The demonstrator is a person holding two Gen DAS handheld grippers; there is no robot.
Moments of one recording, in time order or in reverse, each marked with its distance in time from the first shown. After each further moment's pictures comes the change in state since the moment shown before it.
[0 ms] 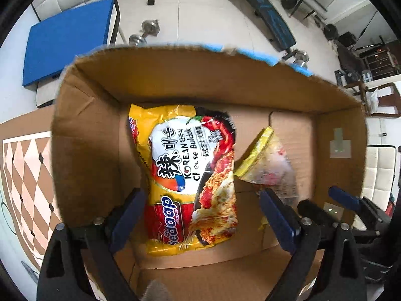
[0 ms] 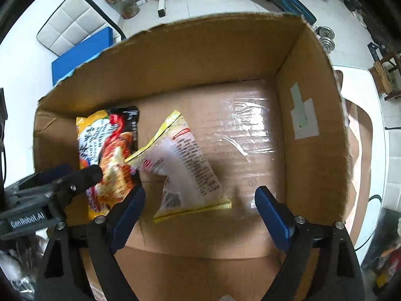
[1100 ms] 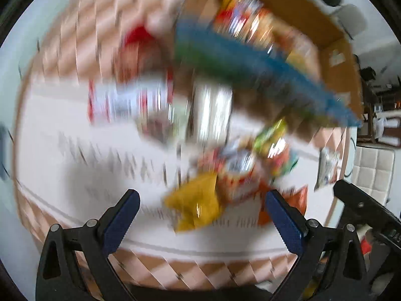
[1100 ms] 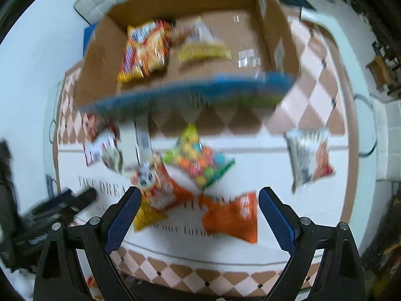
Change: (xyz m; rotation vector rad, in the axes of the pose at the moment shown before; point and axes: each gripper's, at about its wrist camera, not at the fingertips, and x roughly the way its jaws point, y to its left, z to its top) left arm 0.019 0.059 -0.290 -0.319 0.043 -0.014; right arm -0.055 -0.011 -0.256 -0.082 0.029 0.071
